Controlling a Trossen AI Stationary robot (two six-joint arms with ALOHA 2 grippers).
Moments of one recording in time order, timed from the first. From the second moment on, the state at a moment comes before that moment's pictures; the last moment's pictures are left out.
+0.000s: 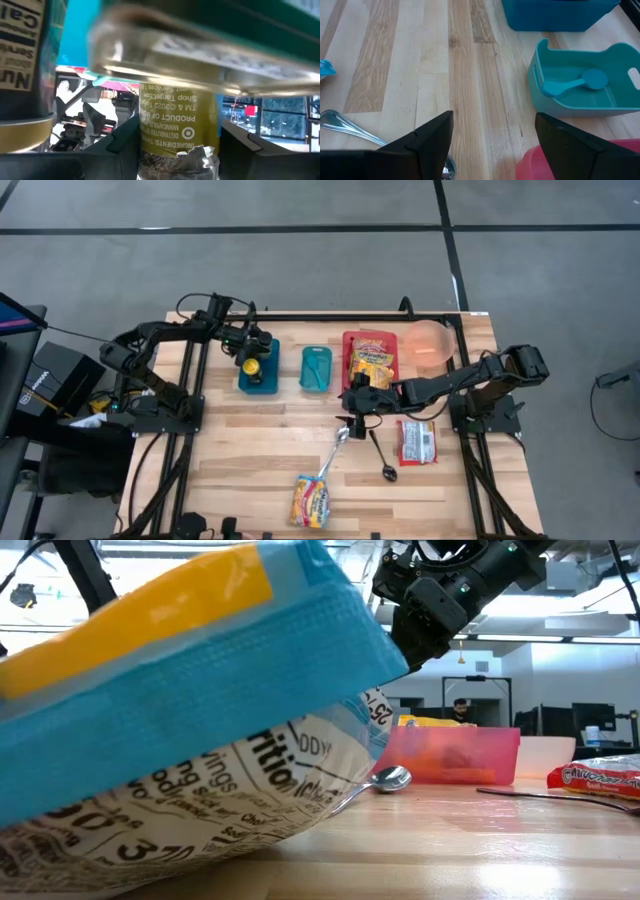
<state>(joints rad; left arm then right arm) 1.10 1.54 0.59 0.11 1.02 -2.44 0.14 1.56 0.88 -0.06 0.26 0.09</state>
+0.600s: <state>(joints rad) 1.09 1.54 0.59 0.04 0.99 -2.42 0.14 1.56 0.88 -0.06 0.26 0.09</state>
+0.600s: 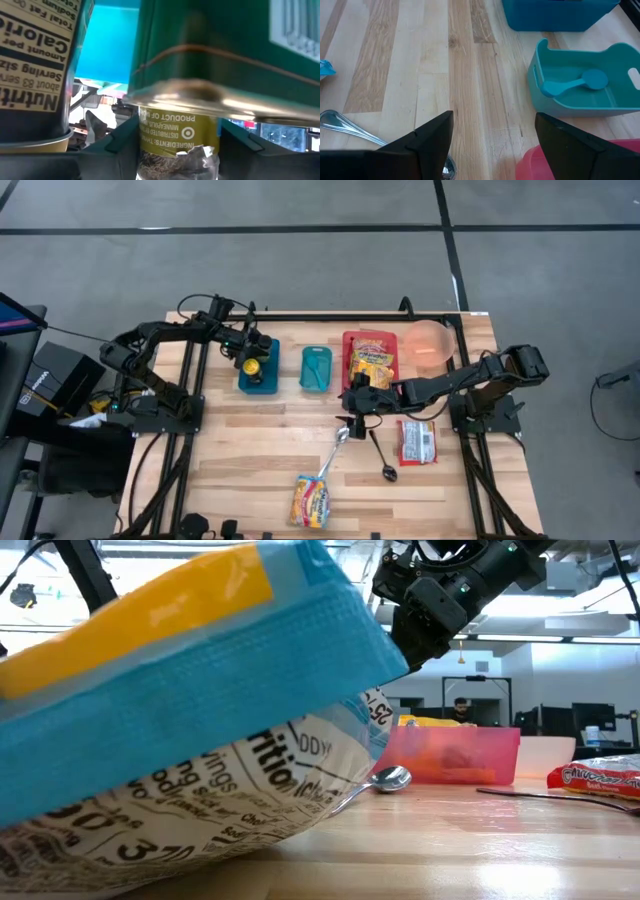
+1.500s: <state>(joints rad) 1.08 1.53 0.59 0.01 0.97 -2.42 0.14 1.56 0.88 -0.06 0.26 0.09</state>
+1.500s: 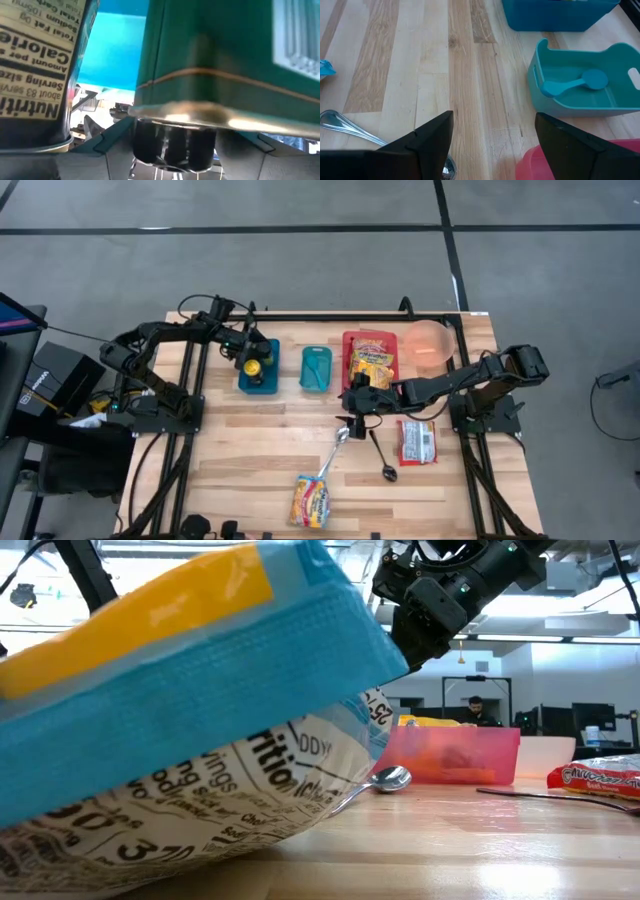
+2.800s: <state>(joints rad) 1.03 1.29 0.59 0.06 0.98 -2.39 0.14 1.56 0.88 -0.06 0.26 0.09</state>
